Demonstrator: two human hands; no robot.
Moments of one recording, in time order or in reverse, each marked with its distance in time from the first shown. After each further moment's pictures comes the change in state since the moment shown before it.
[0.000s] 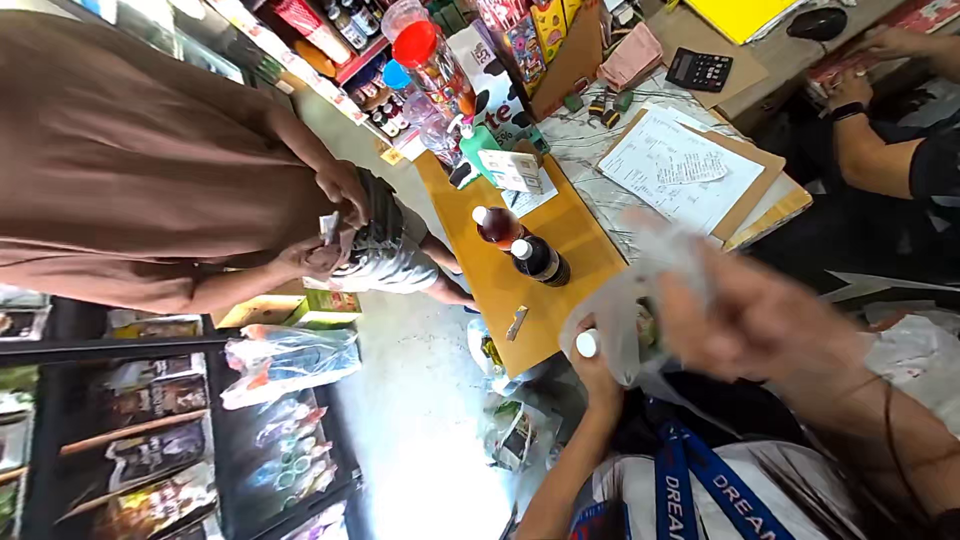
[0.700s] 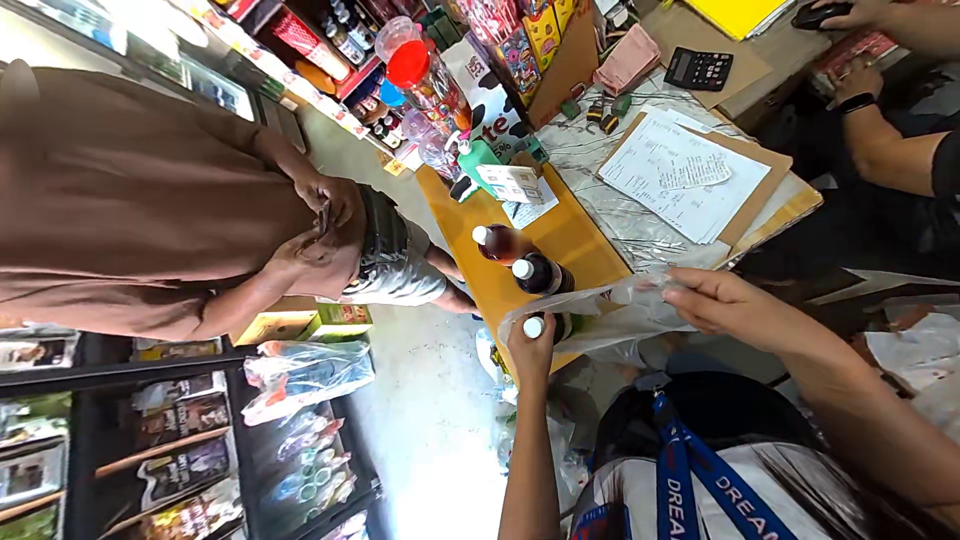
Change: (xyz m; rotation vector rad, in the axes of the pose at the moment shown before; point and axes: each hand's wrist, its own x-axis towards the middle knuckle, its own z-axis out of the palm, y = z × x) left_hand 0.106 -0.004 -0.080 0.834 -0.132 0.183; right_hand -0.015 0.020 -0.074 -0.525 0.307 0.366
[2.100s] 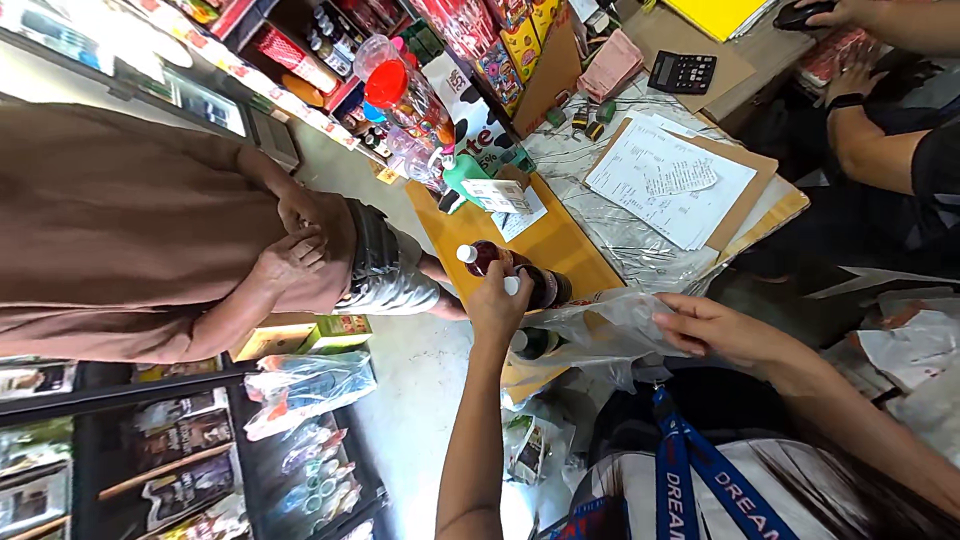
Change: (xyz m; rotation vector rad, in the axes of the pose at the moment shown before) left_hand 0.105 0.063 -0.019 0.428 -0.252 0.201; right_hand -0.004 0.029 -0.022 0.203 -0.091 0.169
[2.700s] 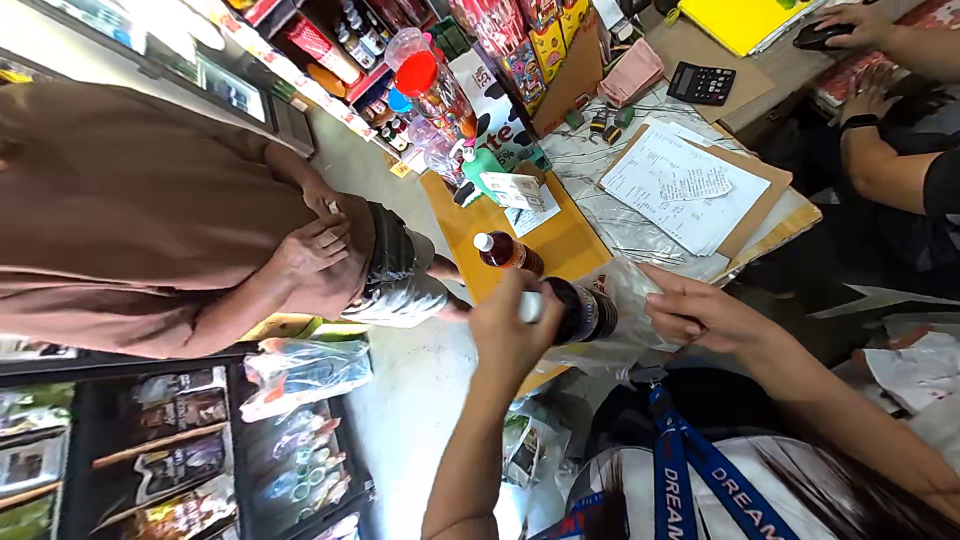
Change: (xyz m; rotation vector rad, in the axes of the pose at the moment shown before) left_hand -0.041 0.052 -0.069 -0.158 0.150 0.251; right_hand 0.031 -0.012 0.019 0.298 -0.199 -0.128
